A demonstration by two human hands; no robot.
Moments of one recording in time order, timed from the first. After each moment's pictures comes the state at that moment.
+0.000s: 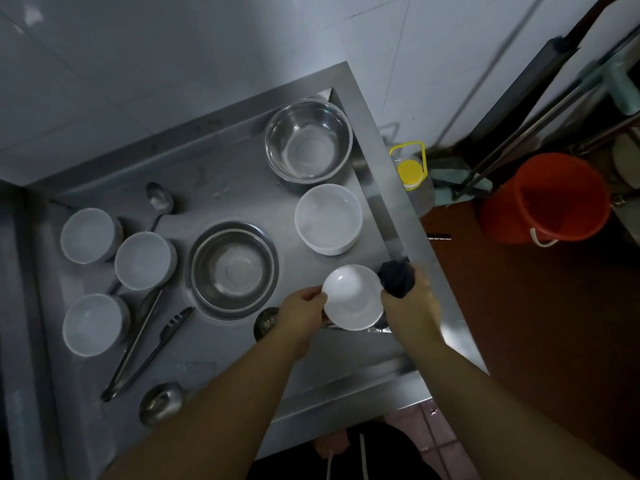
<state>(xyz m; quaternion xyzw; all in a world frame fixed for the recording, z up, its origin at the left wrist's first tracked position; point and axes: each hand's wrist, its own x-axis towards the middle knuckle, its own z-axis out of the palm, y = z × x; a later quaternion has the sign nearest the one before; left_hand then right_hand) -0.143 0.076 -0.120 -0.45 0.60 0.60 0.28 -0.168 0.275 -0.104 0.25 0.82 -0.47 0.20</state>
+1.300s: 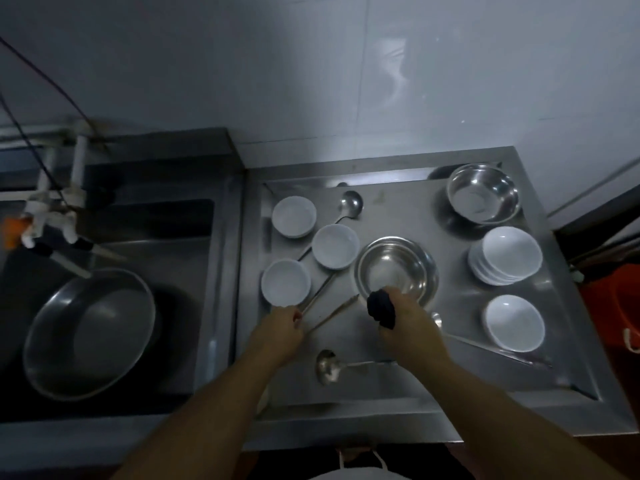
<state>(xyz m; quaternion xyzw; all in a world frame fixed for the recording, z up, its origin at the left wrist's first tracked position) 0.040 -0.276 -0.033 -0.29 0.88 0.29 0.23 -0.054 -0.028 -0.011 -0.15 0.92 -0.27 0.23</state>
